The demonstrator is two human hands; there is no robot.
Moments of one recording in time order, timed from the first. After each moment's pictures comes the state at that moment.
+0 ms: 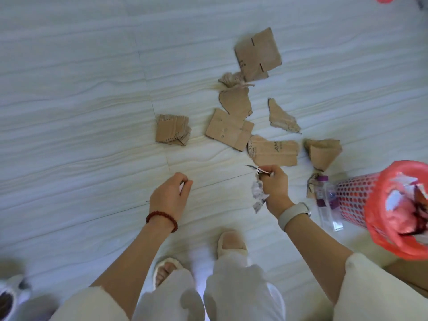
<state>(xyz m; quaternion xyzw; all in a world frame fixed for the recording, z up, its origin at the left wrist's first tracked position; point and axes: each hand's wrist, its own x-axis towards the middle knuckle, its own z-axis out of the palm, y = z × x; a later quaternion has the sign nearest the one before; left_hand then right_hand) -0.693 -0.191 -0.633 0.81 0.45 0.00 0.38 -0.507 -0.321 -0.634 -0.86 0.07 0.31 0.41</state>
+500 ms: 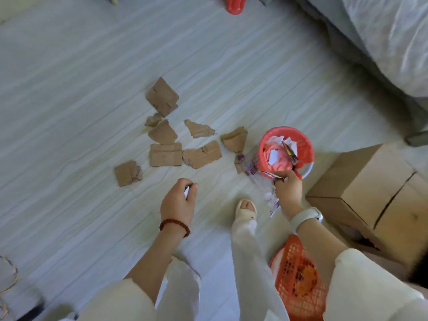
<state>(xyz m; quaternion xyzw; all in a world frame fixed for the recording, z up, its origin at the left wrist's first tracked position) -0.560 -0.333 -0.331 0.85 0.33 -0.04 0.41 -0.439 -0.541 -0.322 -0.88 0.21 0.17 0.39</state>
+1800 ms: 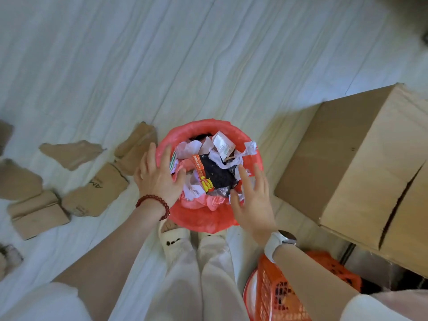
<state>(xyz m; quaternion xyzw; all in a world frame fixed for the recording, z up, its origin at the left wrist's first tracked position) -0.192 -0.581 -0.628 0.92 0.17 -0.28 0.22 -0.239 -0.776 -0.614 -0.93 0.10 0.23 0.28</state>
